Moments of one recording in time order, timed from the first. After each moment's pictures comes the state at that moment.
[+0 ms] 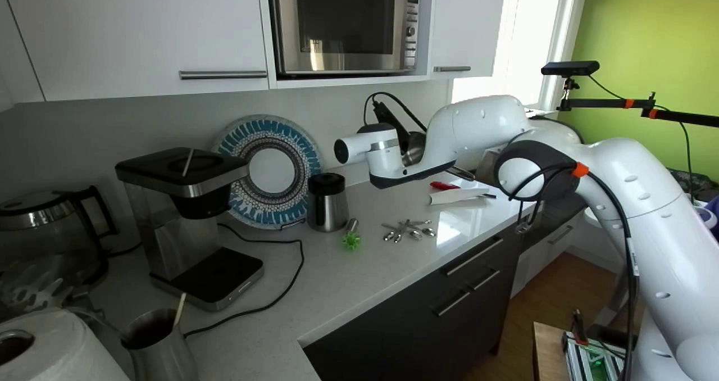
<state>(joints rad) -0.22 0.65 -0.16 -1.22 -1.45 1.72 -0.57</state>
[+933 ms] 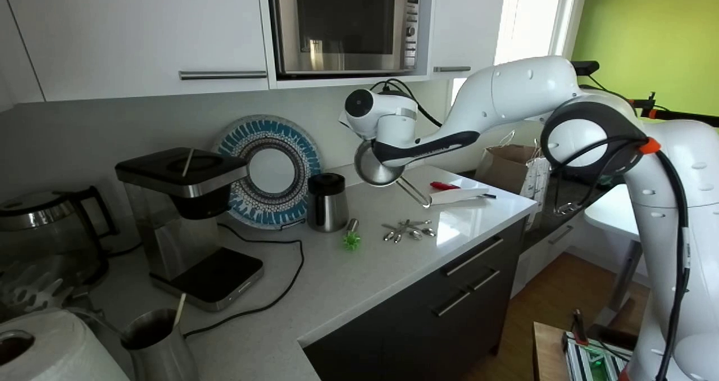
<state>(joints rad) -0.23 0.39 -0.10 -1.43 -1.12 2.25 -0.38</state>
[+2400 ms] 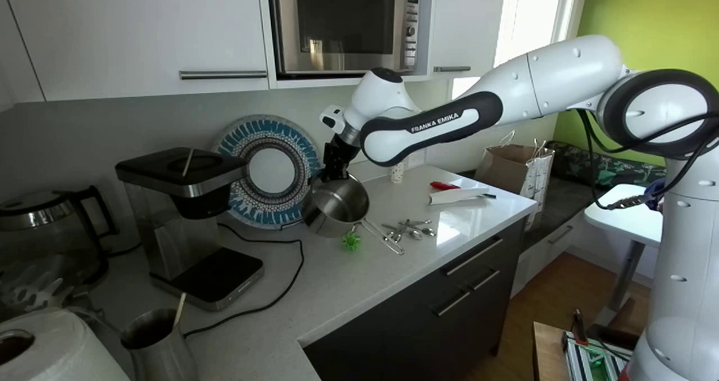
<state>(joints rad) -0.51 0.20 0.39 -1.75 -0.22 2.55 -0.99</state>
